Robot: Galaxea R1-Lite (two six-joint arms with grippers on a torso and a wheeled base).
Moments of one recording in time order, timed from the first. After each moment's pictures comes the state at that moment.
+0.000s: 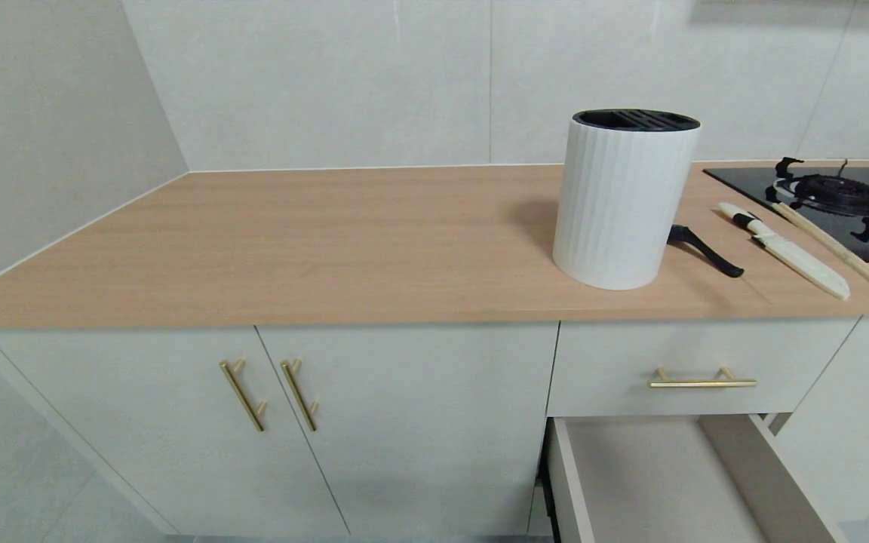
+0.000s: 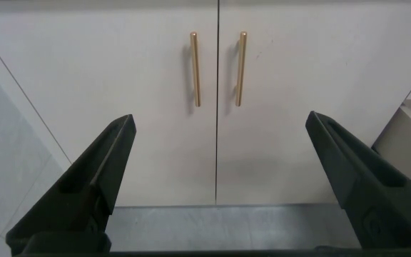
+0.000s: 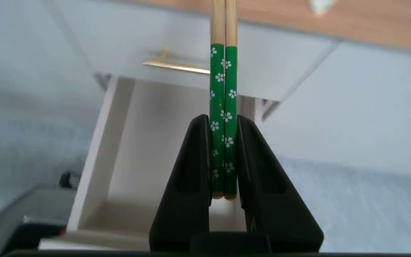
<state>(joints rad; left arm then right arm) 0.00 0.00 0.00 0.00 -0.02 0.00 0.13 0.89 -0.86 0.42 -0.08 -0.14</state>
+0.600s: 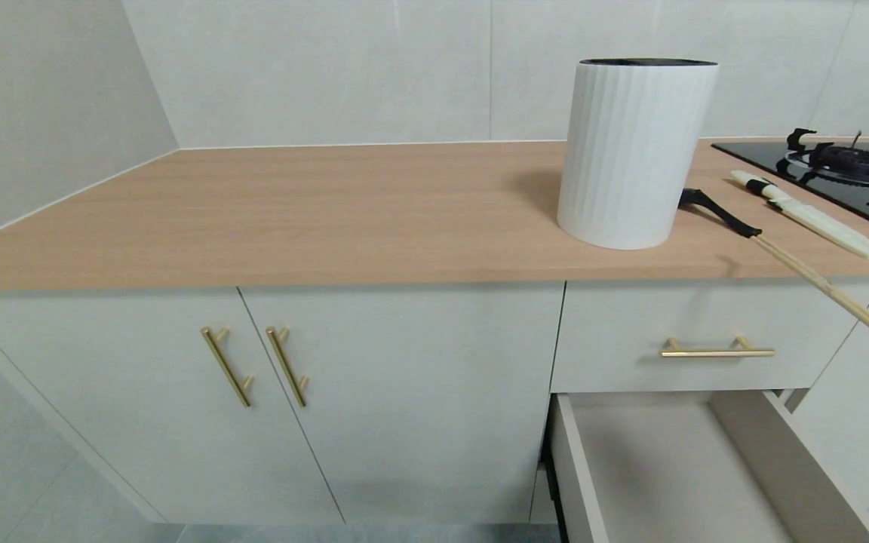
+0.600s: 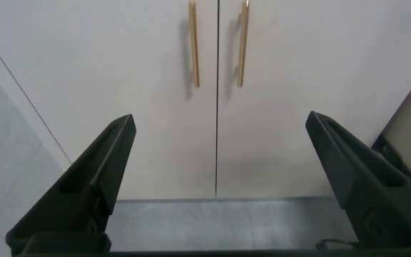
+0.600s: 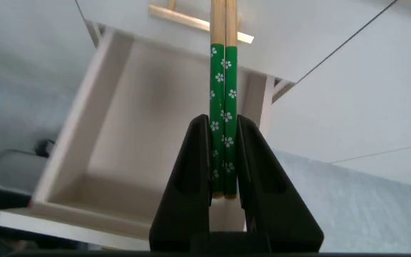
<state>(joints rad) 0.00 0.00 0.00 0.00 -0.02 0.00 0.13 0.86 -0.80 0.42 -0.06 -0.23</state>
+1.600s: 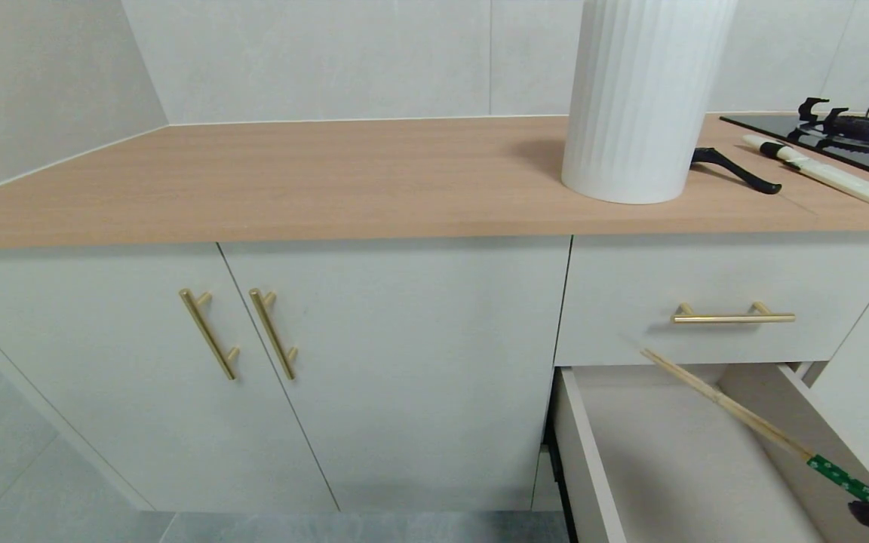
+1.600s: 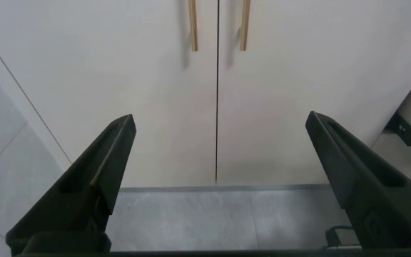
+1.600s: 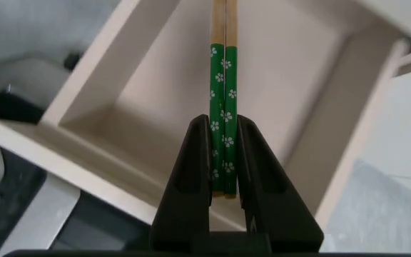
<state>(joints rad) 0.00 0.00 0.00 0.00 -0.02 0.00 0.37 0.98 -0.64 0.42 -0.04 -0.23</state>
